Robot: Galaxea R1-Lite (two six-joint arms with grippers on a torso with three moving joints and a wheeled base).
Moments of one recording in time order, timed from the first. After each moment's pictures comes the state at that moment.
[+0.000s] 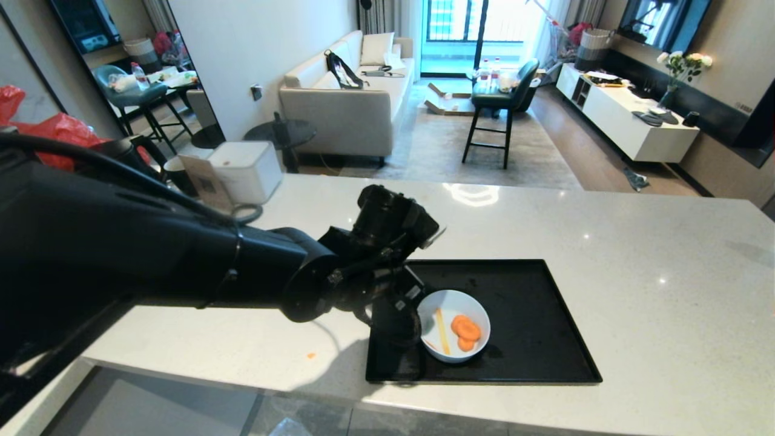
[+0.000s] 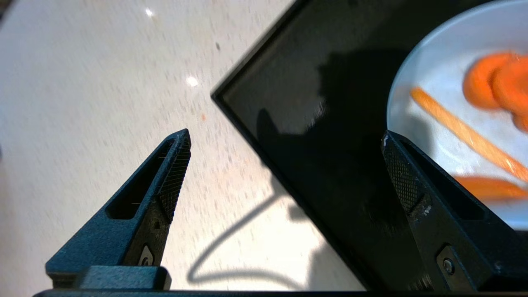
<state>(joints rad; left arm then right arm) -0.77 2.04 -1.32 -0.05 0.34 0.32 0.00 0.00 0.00 -0.01 -0.04 0.09</state>
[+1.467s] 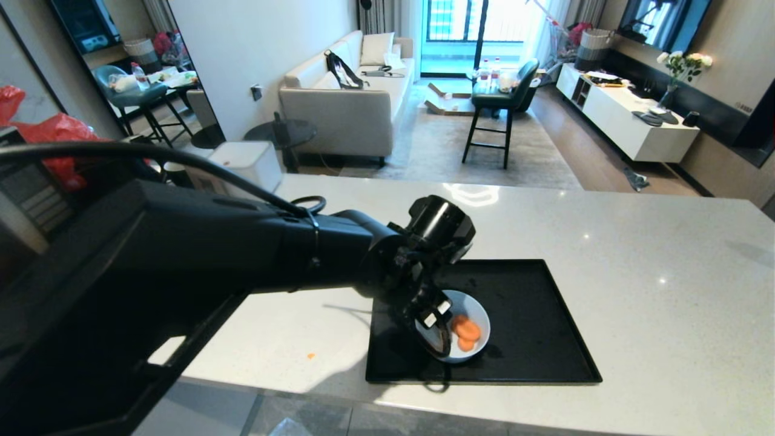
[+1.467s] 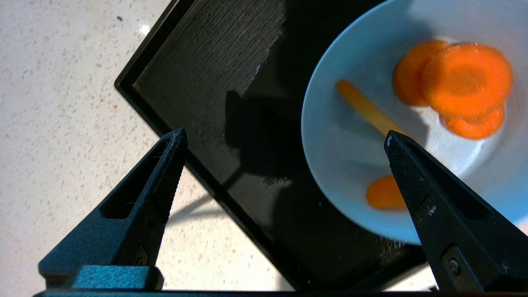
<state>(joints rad) -0.83 2.23 -1.68 0.36 0.32 0.16 0.00 0.00 0.00 -0.01 -0.04 0.09</state>
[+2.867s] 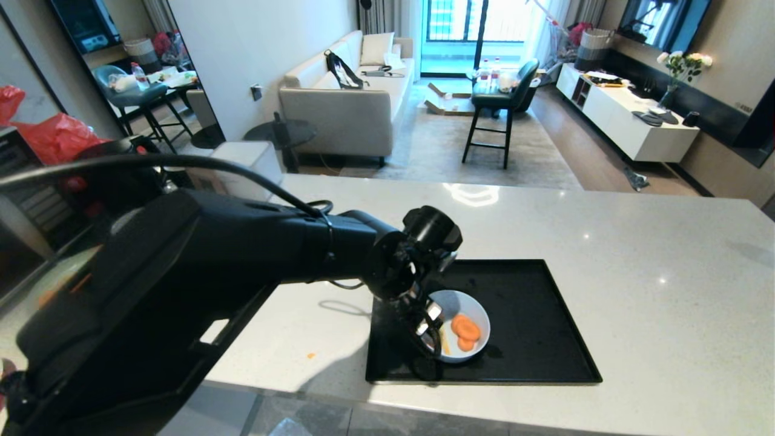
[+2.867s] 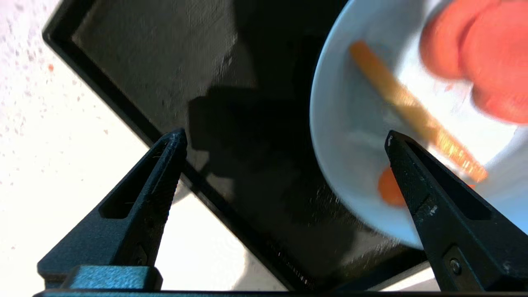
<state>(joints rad) -0.79 2.30 -1.76 0.50 0.24 0.09 0.00 0.00 0.00 -0.01 -0.04 0.09</state>
